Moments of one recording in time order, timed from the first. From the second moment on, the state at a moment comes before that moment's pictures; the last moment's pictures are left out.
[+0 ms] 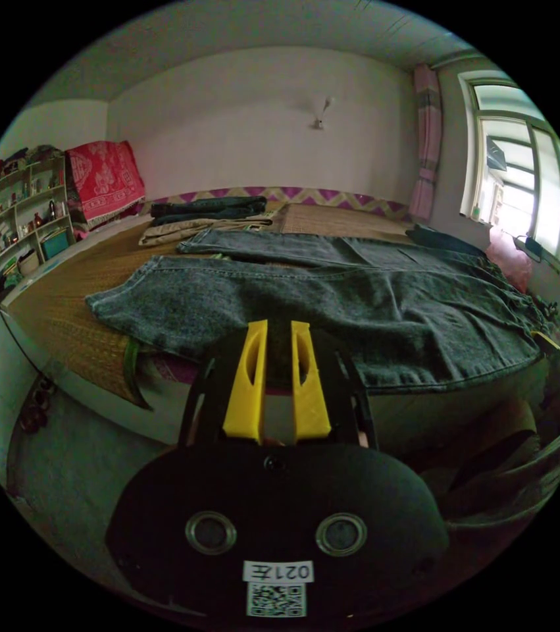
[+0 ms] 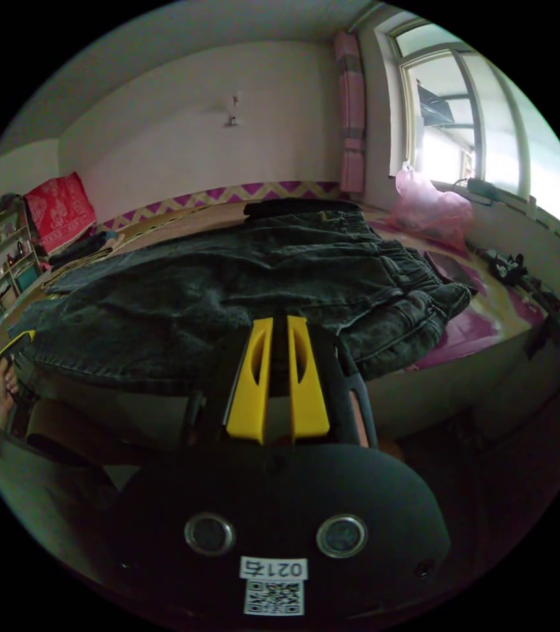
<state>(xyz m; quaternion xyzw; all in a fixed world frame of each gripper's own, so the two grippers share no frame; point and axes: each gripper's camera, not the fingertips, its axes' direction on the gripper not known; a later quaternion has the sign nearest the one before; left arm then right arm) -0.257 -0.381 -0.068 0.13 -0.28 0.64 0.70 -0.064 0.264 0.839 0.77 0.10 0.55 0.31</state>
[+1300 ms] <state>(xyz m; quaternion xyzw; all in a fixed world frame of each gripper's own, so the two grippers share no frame) -0.258 -0.365 -0.058 0.13 -0.28 0.64 0.71 -0.056 0.258 0.821 0.77 0.09 0.55 0.31</state>
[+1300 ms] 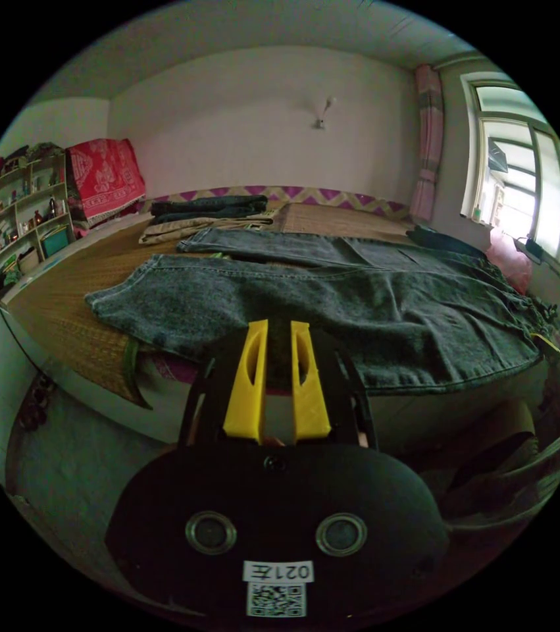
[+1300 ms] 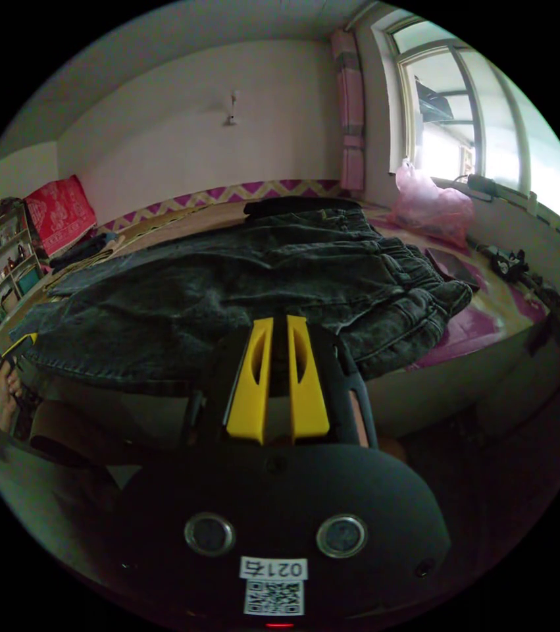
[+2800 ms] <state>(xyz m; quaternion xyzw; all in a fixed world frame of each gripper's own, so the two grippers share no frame) -0.258 -0.373 -0.087 0.13 -0.27 0.64 0.71 -0.048 0.250 0.819 0.77 0.09 0.55 0.31</state>
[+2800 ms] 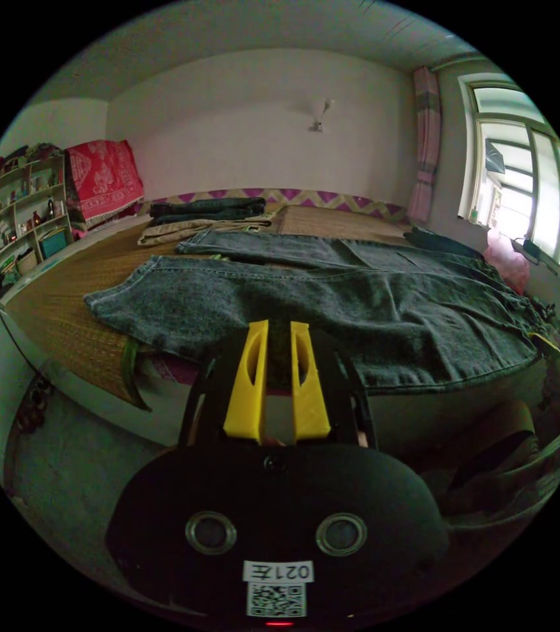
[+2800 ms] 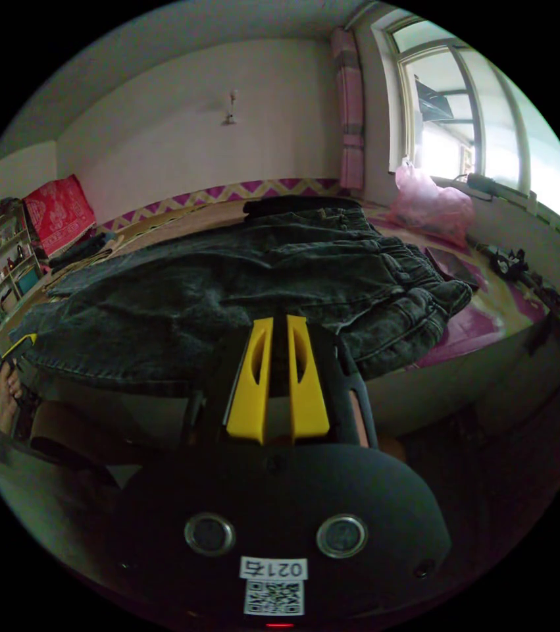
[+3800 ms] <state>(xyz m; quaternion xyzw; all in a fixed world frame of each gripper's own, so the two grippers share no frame) -0.229 -0.527 -0.220 0.04 -0.19 0.50 0.84 -0.041 0.334 0.959 0.79 -0.09 0.57 0.21</state>
